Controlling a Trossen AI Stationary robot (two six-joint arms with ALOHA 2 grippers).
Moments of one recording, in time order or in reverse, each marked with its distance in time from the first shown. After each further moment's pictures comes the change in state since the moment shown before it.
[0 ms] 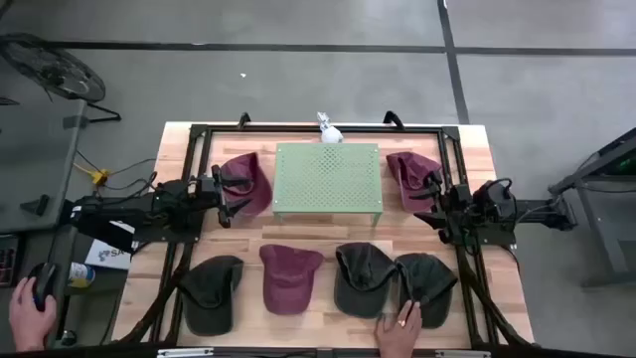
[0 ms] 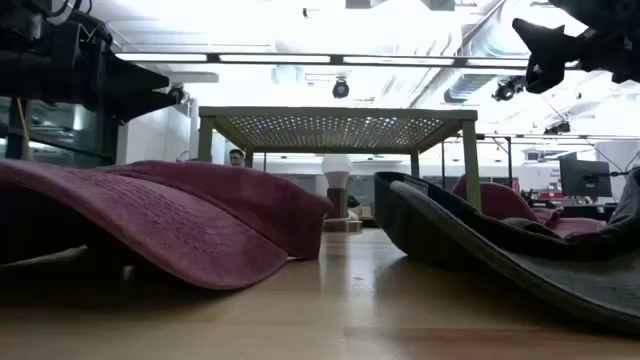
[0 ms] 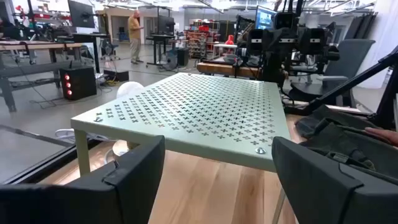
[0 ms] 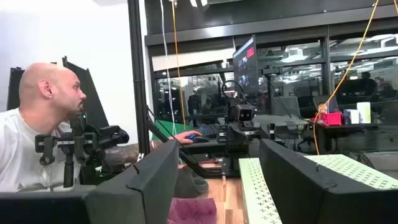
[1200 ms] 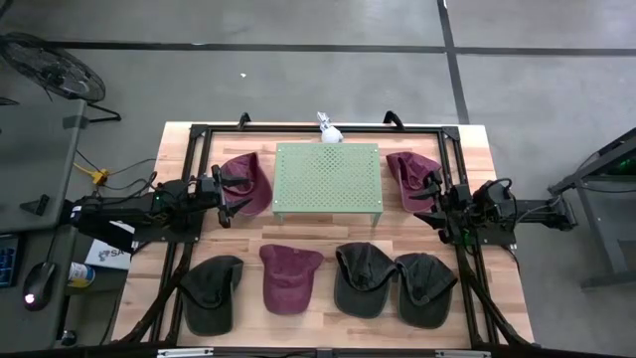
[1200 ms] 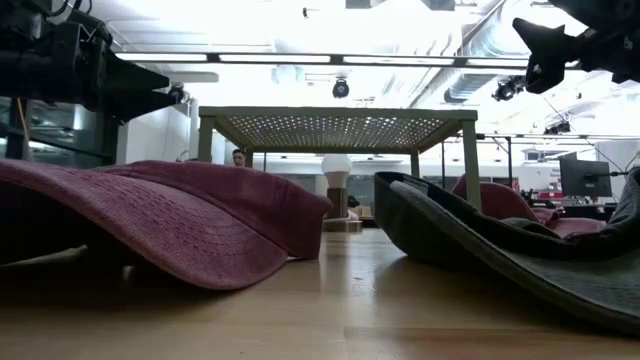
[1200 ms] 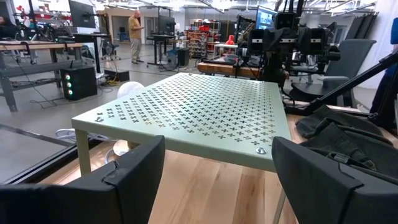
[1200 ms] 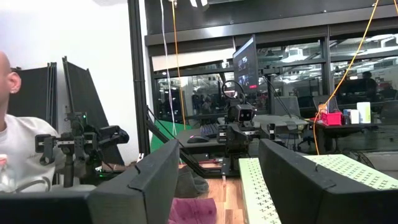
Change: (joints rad) left arm 0.000 0.000 0.000 0.000 -0.006 0.000; right arm 0.000 0.000 0.000 0.000 0.000 0.000
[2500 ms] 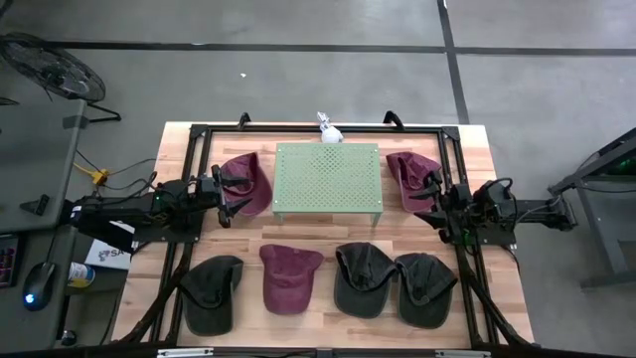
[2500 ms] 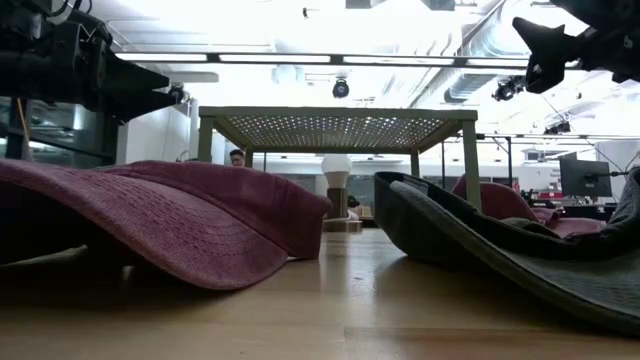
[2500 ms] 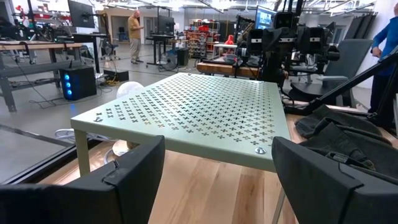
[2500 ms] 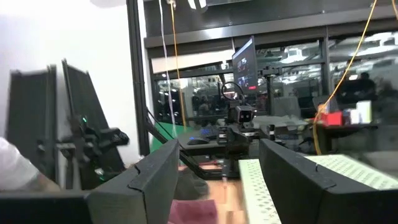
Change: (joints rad) left arm 0.000 0.000 0.000 0.000 0.005 0.000; right arm 0.000 0.000 0.000 0.009 0.004 0.047
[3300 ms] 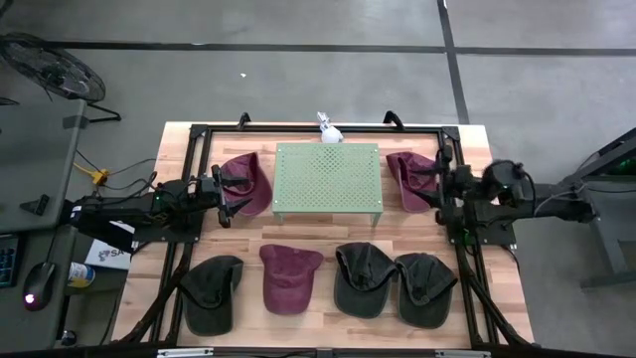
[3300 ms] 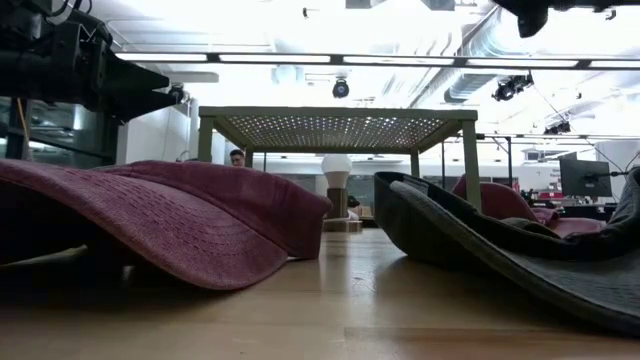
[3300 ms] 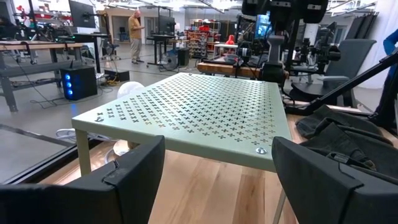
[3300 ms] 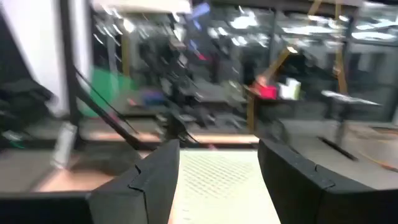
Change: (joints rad) left arm 0.000 0.000 0.000 0.000 -0.005 0.000; right arm -0.021 0.407 0.507 -0.383 0.220 -0.258
